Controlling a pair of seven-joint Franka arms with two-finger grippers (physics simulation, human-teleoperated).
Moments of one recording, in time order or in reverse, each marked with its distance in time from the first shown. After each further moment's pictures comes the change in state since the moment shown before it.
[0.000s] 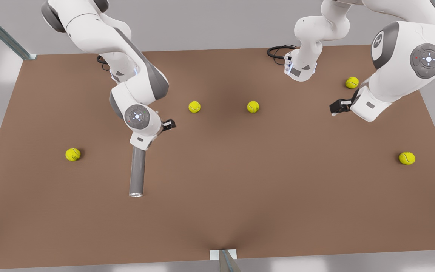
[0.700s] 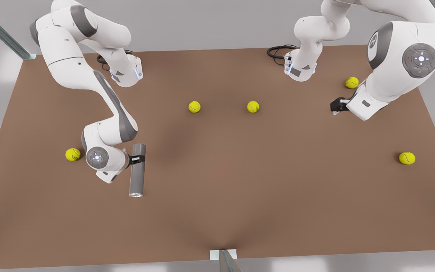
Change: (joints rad) left arm 0.003 -0.001 -0.009 -0.005 0.067 0.001 0.100; right arm -0.247 0.193 -0.013 -0.082 -0.148 0.303 -0.111
